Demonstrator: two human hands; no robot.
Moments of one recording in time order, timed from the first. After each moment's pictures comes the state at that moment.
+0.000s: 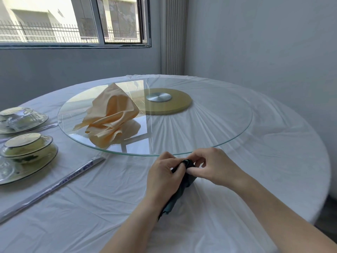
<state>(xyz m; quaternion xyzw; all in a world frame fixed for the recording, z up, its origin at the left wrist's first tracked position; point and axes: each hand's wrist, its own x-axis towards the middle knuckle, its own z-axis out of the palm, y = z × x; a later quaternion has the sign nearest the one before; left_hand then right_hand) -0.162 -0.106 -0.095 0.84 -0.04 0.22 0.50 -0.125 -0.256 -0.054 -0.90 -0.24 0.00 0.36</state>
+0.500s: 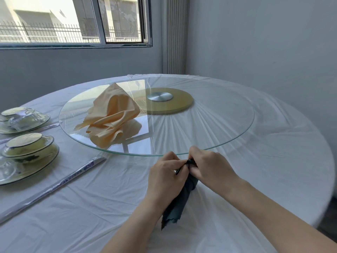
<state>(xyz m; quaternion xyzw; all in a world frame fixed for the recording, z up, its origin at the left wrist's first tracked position) -0.160 -0.108 -0.101 0.86 -0.06 0.26 0.44 -0.125 -0.243 -0.071 -0.91 -0.32 -0.18 0.18</state>
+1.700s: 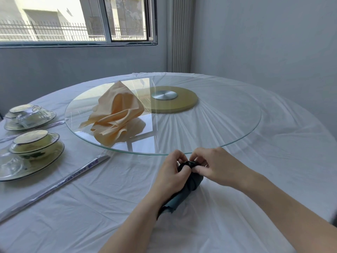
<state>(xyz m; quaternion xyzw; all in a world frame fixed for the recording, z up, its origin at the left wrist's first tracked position) -0.143 -0.104 -0.105 0.83 -0.05 0.13 0.54 -0.114 -0.254 -0.054 -0.92 -0.32 0.00 0.25</state>
